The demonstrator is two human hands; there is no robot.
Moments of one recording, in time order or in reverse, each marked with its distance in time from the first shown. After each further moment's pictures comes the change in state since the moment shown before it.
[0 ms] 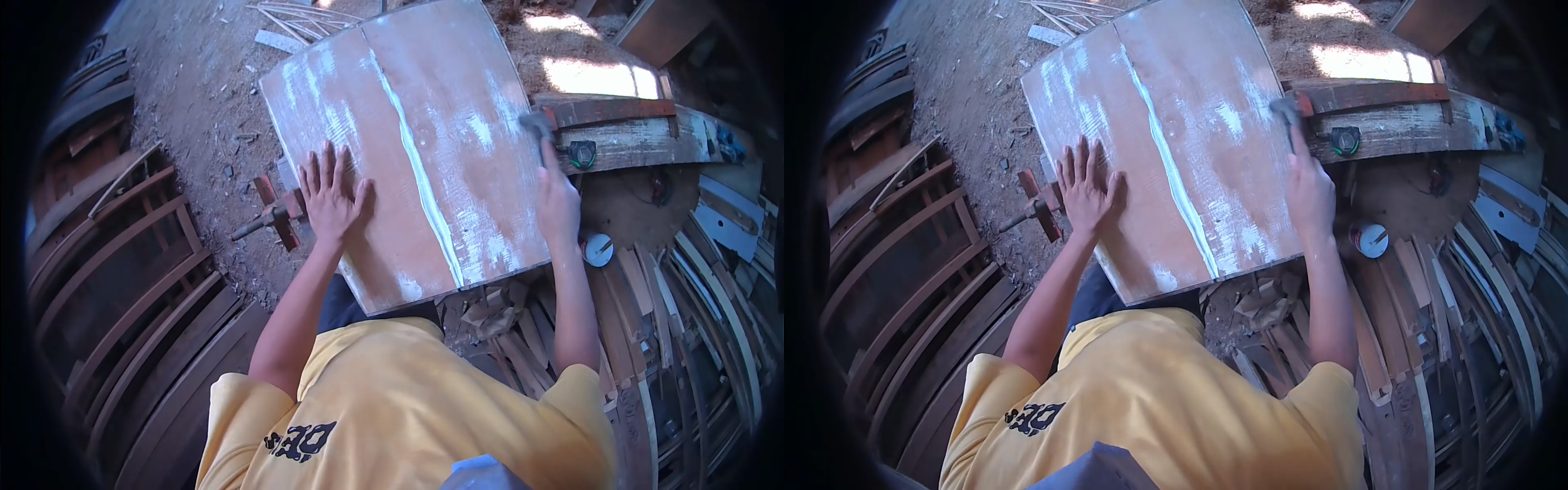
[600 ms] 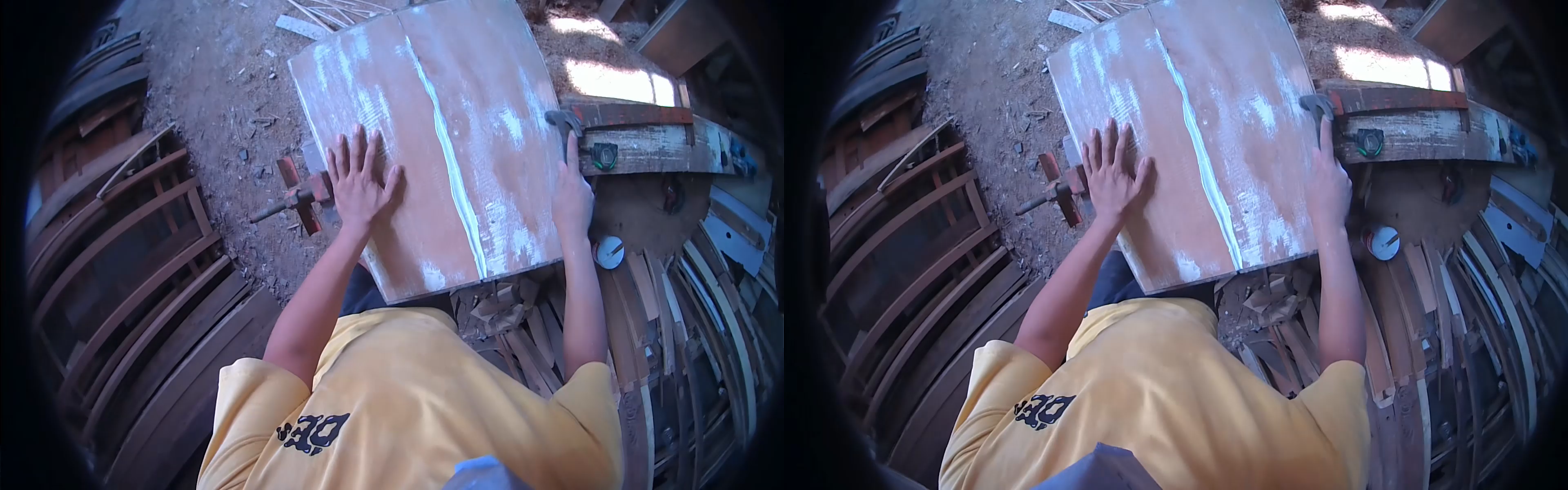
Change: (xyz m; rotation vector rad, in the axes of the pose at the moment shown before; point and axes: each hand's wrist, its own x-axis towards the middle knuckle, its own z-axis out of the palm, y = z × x) left_hand -0.001 -0.001 0.000 -0.043 0.015 -0.004; right_hand 0.002 -0.009 0.026 -0.220 -0.004 0.105
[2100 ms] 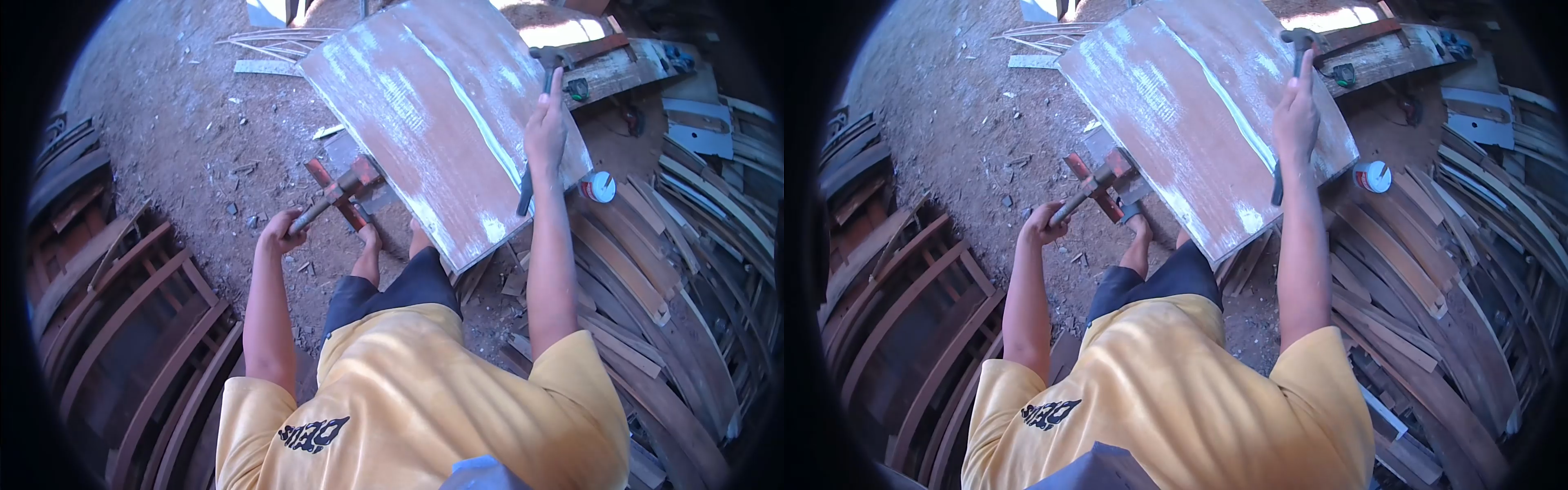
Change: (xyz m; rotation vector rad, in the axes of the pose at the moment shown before) left_hand -0.028 -0.360 0.021 -1.344 -1.028 -1.199; right_hand -0.065 -0.185 0.000 0.346 0.388 0.273
